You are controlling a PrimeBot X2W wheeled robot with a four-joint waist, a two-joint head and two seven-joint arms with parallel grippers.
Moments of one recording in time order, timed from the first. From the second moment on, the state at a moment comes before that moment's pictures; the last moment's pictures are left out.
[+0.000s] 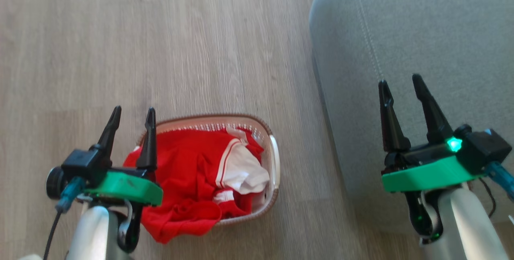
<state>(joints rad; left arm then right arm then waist) -0.15 0.04 -0.03 0.22 -0.13 -0.12 -0.25 -0.14 -0.07 0.08 0.01 0.27 0.13 -0.25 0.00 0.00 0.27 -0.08</state>
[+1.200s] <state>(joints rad) -0.66 0.13 -0.29 1.05 -0.33 -0.13 -0.23 -0.36 -0.07 0.10 -0.17 0.20 0.13 -0.26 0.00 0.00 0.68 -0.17</state>
